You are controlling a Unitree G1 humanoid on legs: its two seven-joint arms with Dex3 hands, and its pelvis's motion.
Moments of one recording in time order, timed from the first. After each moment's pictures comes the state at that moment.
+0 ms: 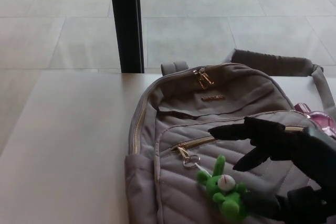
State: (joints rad) left_arm 0.21 0.62 0.39 1.29 -0.10 -0.17 -0.28; right_arm 0.03 -0.73 0.16 -0.83 -0.08 0.29 0.27
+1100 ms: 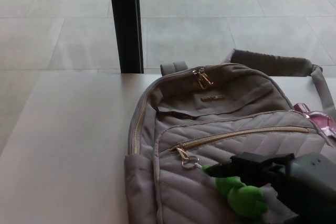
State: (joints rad) left_arm 0.21 0.63 0.41 1.29 -0.10 -0.17 -0.30; right_arm 0.12 -0.74 0.22 -0.80 -0.41 0.11 0.31
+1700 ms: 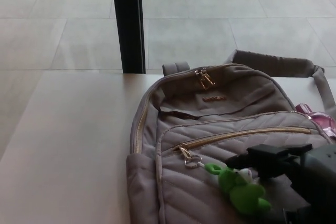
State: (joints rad) left_arm 0.23 0.61 0.41 1.29 -0.10 -0.17 -0.32; right_arm 0.14 -0.70 0.12 -0.73 -0.47 0.06 0.30
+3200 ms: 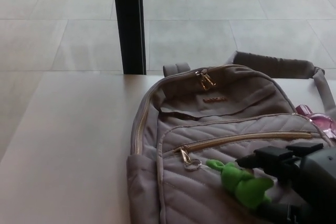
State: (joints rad) left_arm 0.25 0.57 0.42 1.29 -0.13 -0.19 -0.34; right_arm 0.17 -0.65 0.16 -0.68 -0.66 0.06 0.29
